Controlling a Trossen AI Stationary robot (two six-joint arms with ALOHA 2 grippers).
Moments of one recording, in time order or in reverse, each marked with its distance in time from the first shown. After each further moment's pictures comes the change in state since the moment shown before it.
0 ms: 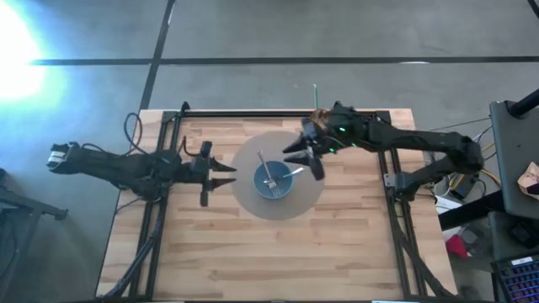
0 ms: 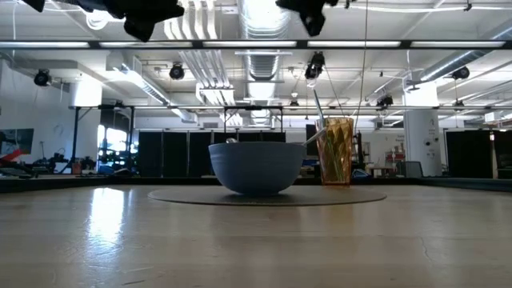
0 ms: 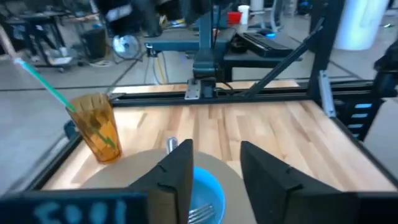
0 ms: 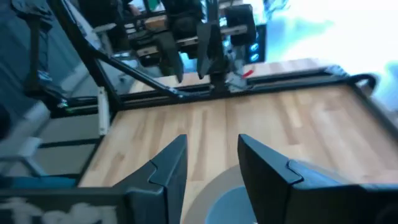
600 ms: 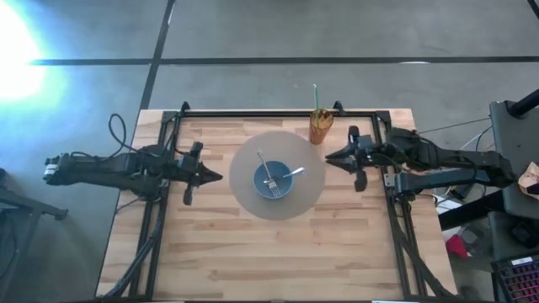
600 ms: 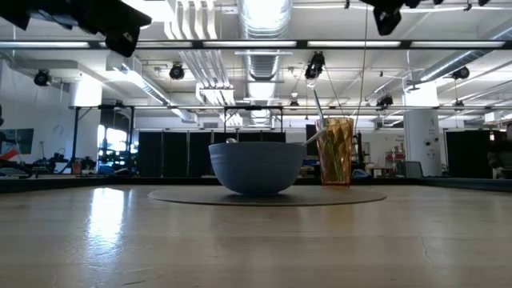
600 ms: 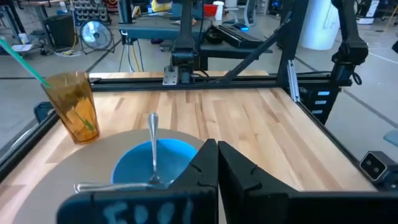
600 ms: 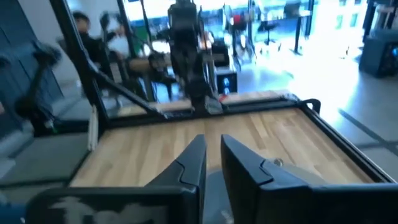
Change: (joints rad) left arm 0.133 -0.231 -0.094 -0.166 0.250 -0.022; right arm 0.095 -0.590 -0.479 0.095 0.251 -0.021
